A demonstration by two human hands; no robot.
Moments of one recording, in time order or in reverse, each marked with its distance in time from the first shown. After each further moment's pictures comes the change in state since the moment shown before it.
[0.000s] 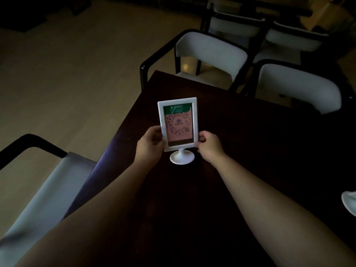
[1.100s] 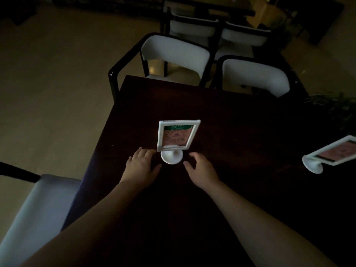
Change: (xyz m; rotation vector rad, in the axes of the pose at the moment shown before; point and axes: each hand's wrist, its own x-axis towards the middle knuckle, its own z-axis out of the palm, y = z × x) left_hand -0.040 -0.031 -0.015 0.696 -0.334 0.313; right_hand -0.103 0.050 0.018 -0.275 0.112 0.045
